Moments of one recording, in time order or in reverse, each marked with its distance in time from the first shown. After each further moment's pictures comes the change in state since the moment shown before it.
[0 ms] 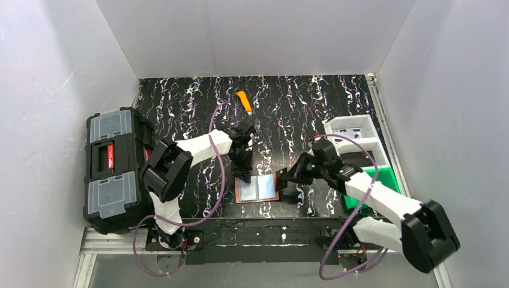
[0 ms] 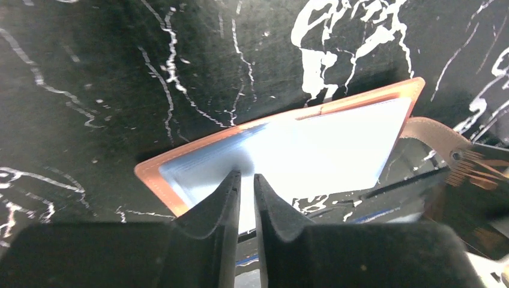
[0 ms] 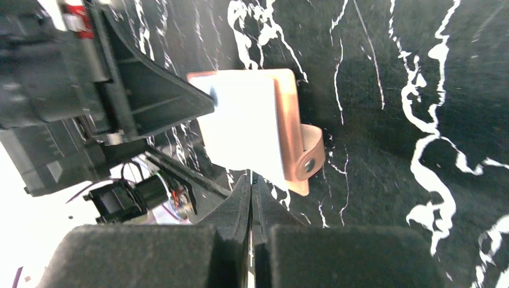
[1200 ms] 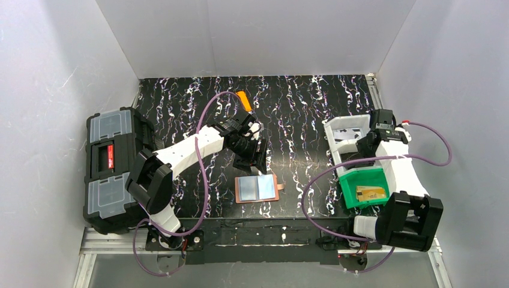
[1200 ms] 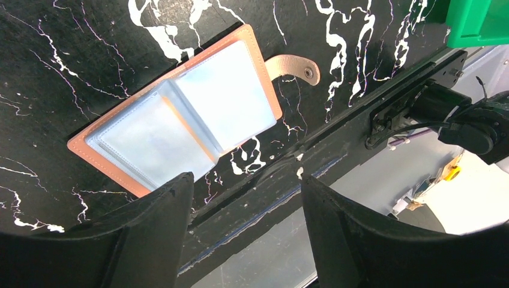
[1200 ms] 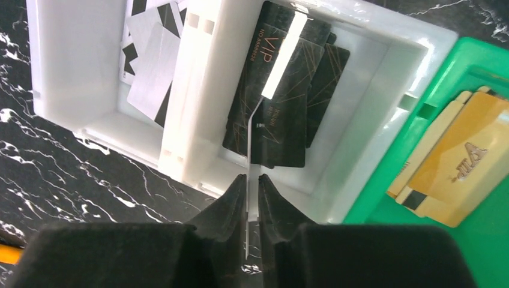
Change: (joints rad) left arm -0.027 -0.162 0.105 -0.054 0.137 0.116; right arm -0.702 0.102 0.461 -0.645 0.639 -0.016
